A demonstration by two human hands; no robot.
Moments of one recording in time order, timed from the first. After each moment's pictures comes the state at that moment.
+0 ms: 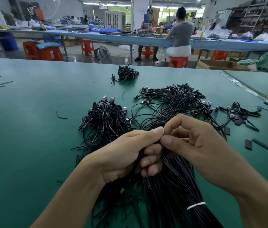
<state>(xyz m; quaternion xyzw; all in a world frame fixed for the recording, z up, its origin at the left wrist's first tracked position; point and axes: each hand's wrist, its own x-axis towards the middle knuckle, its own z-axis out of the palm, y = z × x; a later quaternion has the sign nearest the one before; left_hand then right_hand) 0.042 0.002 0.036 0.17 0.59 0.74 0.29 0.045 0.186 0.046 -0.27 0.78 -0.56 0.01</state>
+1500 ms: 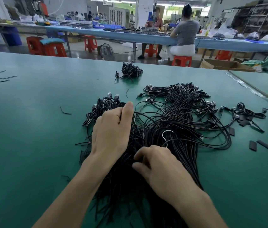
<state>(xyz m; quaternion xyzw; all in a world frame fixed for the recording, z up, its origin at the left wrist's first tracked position) 0.015 -0.022 0.013 -0.02 0.86 0.44 -0.27 0.052 0.124 -0.009 -0.17 0.95 -0.24 0.01</state>
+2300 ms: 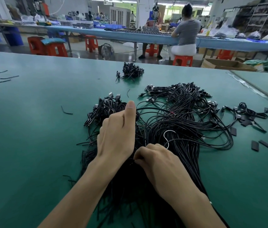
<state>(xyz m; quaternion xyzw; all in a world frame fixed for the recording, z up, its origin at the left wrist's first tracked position) 0.018 -0.010 0.013 -0.04 0.84 0.48 -0.24 0.046 0.124 -0.017 -0.27 0.94 -0.20 -0.07</state>
